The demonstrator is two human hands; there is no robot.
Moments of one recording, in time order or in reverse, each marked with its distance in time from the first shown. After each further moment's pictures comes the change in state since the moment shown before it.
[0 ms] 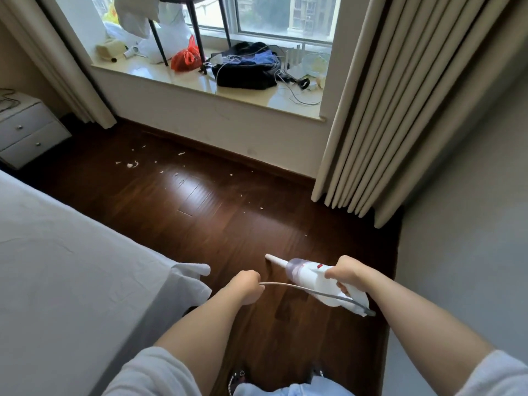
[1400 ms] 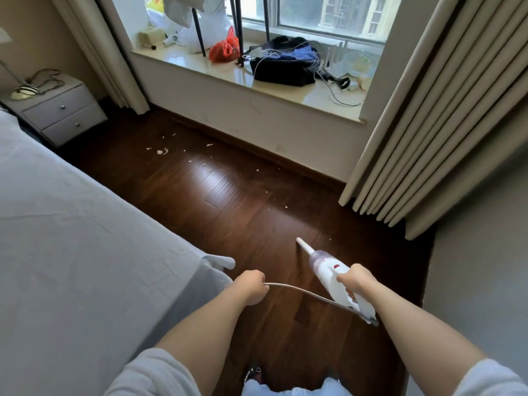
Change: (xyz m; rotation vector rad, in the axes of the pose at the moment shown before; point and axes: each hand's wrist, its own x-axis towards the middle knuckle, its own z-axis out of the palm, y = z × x) left_hand -0.001 -0.079 -0.021 -0.094 0.022 -0.062; right_hand 0.021 -0.052 0.060 -0.061 0.081 0.045
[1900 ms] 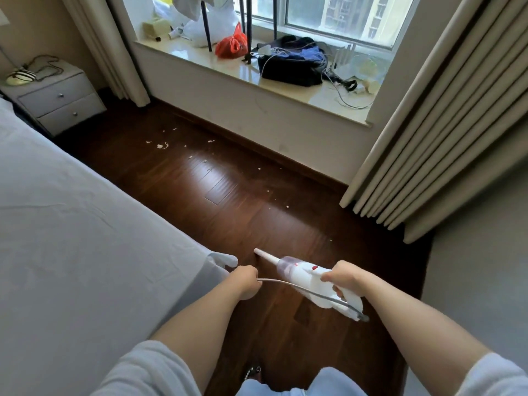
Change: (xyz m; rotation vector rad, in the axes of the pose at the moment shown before) left_hand 0.004 -0.046 -0.020 0.039 -0.001 0.003; right_hand -0.024 -0.048 0.025 -0.068 -0.147 -0.109
